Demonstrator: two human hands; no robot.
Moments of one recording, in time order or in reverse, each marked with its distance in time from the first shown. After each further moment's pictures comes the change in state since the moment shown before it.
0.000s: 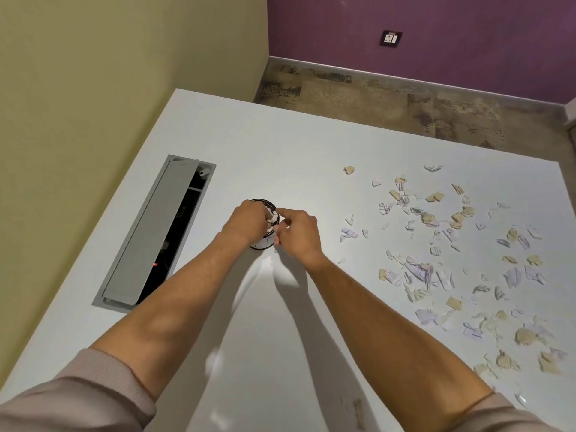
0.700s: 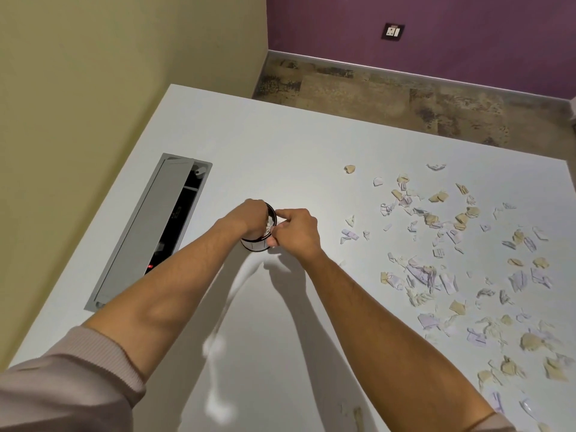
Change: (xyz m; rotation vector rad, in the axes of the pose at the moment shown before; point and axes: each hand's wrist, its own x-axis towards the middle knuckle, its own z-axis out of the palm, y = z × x) left_hand 0.025 0.006 -0.008 0.193 -0.219 0.032; right_hand 0.011 -0.004 -0.005 0.180 -0.085 0.203
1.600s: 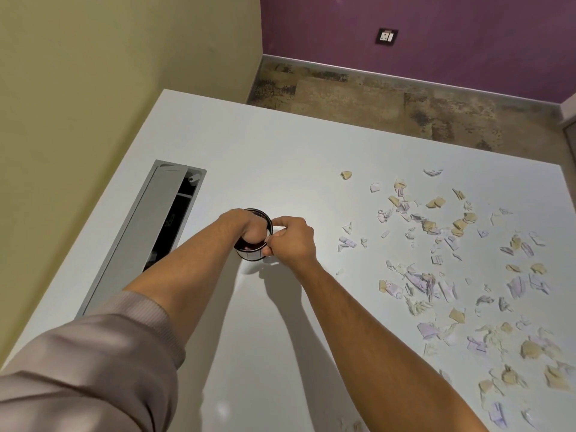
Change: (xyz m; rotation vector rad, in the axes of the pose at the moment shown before) left_hand 0.032 -0.003 -0.002 0.072 -0.433 -0.058; right_hand 0.010 0.004 0.007 0.014 0.028 0.071
